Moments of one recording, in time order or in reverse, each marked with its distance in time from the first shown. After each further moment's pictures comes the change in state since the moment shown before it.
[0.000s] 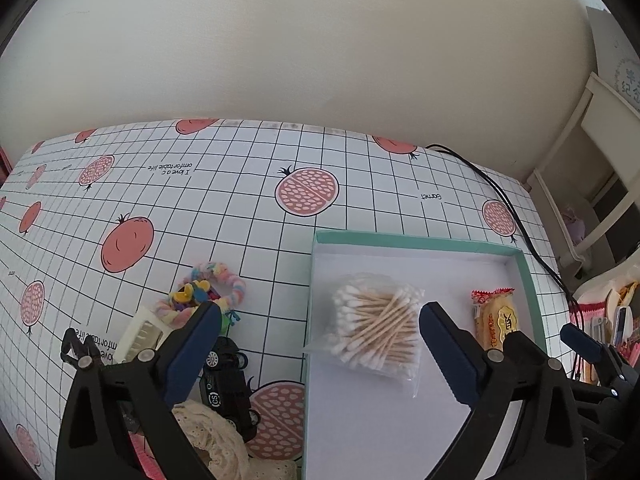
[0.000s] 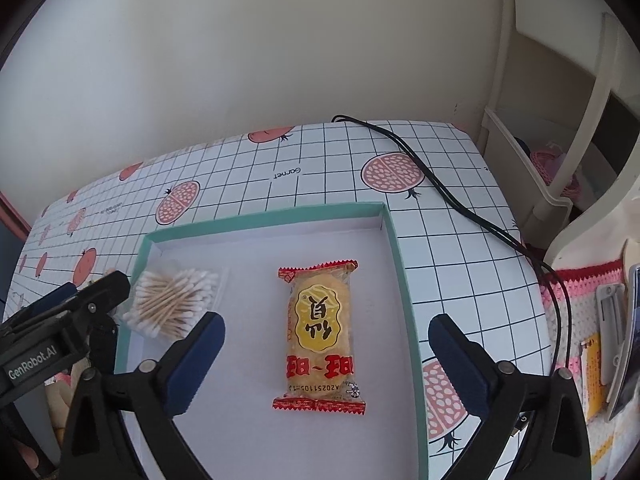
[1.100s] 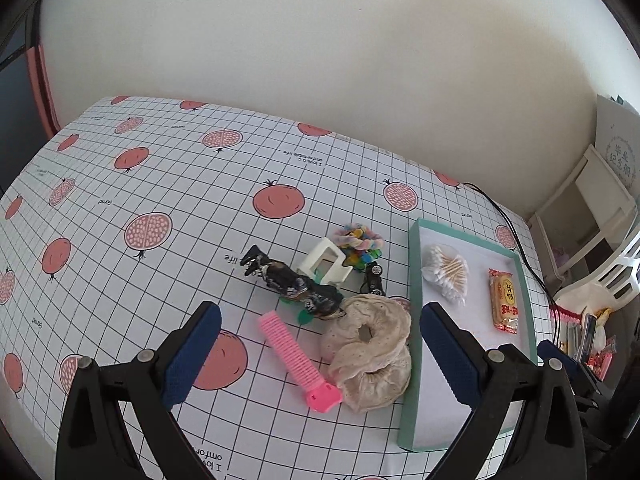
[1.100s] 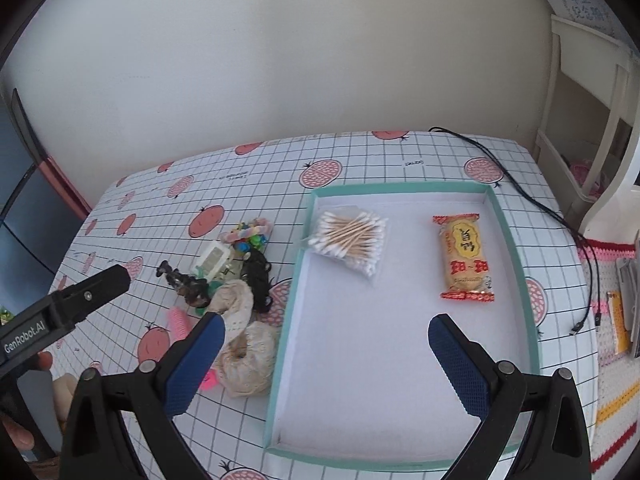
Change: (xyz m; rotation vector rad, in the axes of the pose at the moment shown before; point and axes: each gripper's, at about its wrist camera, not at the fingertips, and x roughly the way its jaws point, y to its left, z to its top) left arm -0.129 0.129 -0.067 -0.186 -0.070 0.014; right arm -0.093 0.116 -0.070 -0.070 -0.035 0.217
